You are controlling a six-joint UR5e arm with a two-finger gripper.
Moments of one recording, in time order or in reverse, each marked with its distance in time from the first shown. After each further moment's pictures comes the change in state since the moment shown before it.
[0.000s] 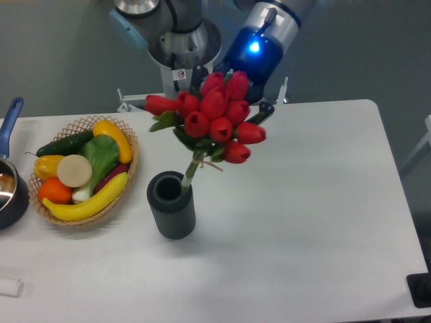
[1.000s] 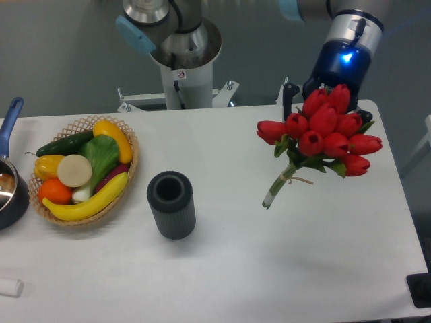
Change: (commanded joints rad) arm 0.121 -0.175 0.107 0.015 0.017 0.130
